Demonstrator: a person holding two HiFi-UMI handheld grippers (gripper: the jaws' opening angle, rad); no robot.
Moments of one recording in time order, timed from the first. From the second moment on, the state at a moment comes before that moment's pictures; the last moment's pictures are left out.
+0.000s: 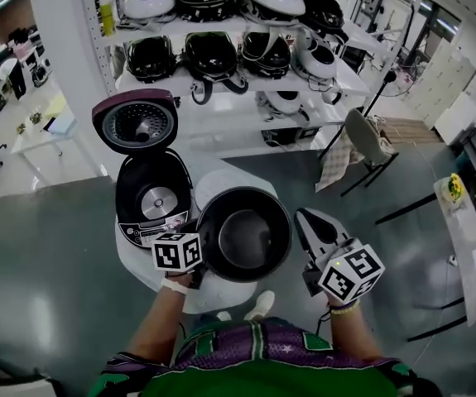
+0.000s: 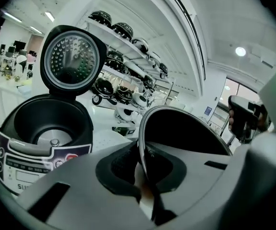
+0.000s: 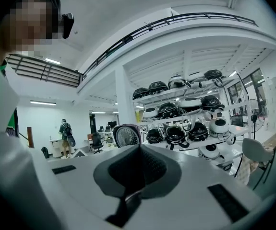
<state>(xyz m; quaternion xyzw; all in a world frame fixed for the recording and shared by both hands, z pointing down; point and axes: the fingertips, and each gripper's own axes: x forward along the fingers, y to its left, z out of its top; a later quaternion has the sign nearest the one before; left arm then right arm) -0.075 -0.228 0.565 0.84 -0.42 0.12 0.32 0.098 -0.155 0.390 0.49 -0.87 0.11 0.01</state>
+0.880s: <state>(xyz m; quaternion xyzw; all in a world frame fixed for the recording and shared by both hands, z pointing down) -0.225 -0.235 0.461 0.79 -0.53 0.01 0.30 0.018 -0.126 0.374 0.41 -0.91 0.10 0.00</state>
